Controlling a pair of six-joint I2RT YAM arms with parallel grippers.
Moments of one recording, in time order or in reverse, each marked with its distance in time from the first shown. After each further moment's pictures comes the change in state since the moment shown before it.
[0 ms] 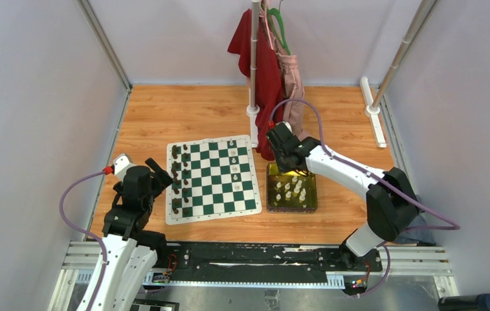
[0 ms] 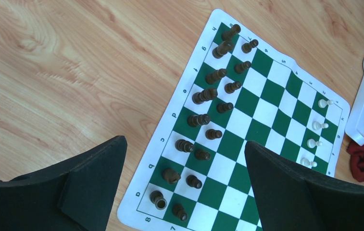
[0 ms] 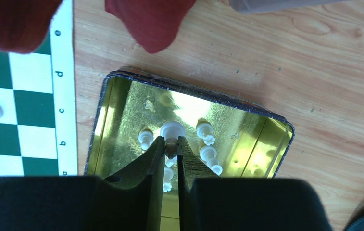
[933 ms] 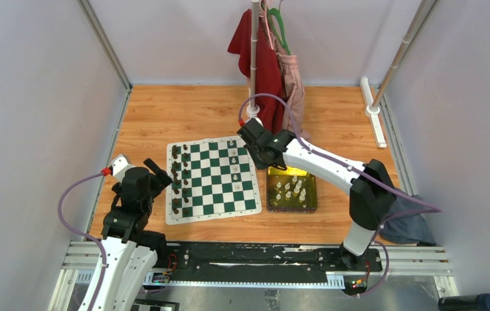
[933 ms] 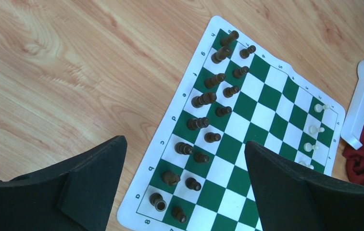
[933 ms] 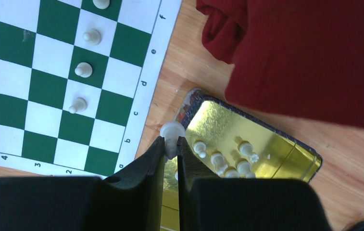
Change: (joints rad) left arm 0.000 -0.025 -0.001 0.000 -0.013 -0.004; right arm 0.169 0.139 0.301 -0.146 0.013 -0.035
